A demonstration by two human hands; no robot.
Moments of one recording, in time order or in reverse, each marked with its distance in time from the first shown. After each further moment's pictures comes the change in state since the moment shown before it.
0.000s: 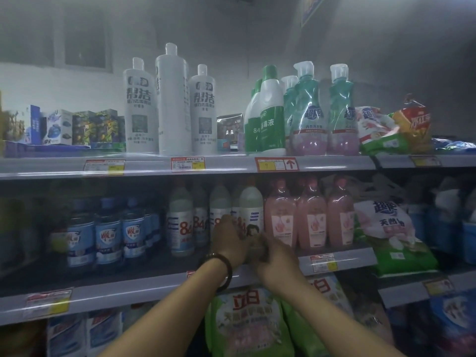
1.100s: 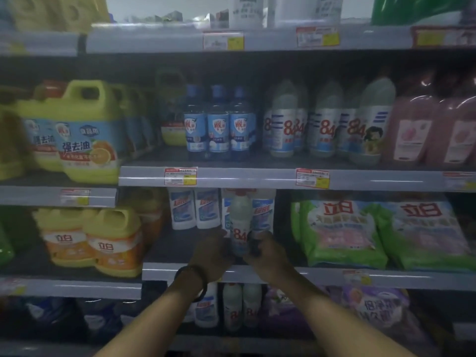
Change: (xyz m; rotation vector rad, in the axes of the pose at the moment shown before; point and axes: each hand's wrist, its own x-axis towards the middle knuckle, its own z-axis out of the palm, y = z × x) left_hand -0.166 -0.268 -0.149 0.429 -0.302 -0.177; right_hand -0.123 0.001 0.291 0.220 -0.495 0.111
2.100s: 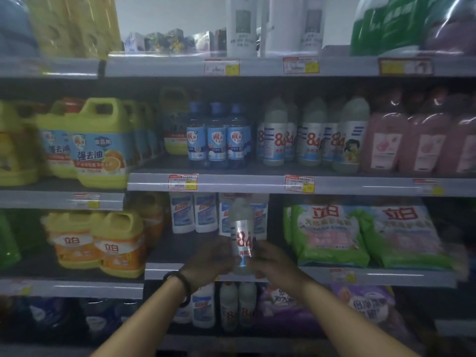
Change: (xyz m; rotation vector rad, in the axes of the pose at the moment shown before) left_hand -0.035 0.003 -0.010 -0.672 -0.162 -0.022; right_hand -0.063 -0.023 -0.050 0.424 -0.268 -0.044
